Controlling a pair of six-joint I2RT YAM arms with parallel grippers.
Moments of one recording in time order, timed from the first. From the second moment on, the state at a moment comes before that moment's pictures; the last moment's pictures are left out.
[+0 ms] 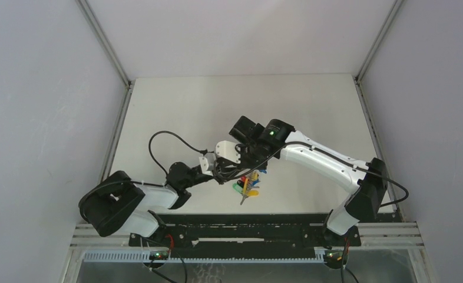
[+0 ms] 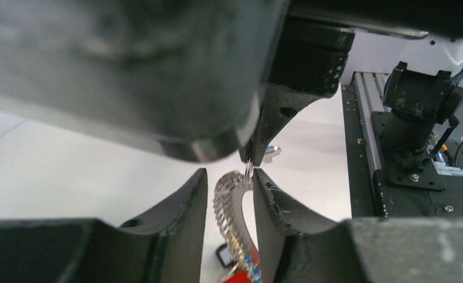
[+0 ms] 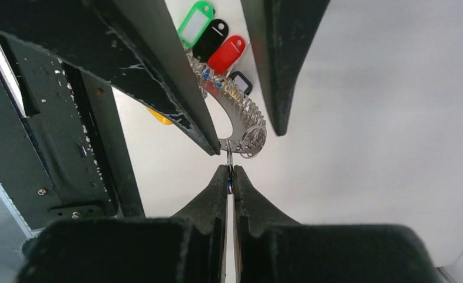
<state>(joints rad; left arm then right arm) -0.76 1.39 0.24 1.41 0.53 -0.09 0.98 1.59 1.55 -1.20 -0.05 -0.60</state>
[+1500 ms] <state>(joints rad) -0.76 1.38 0.27 1.43 0.59 0.00 0.92 1.45 1.46 -1.09 -0.14 -0.66</state>
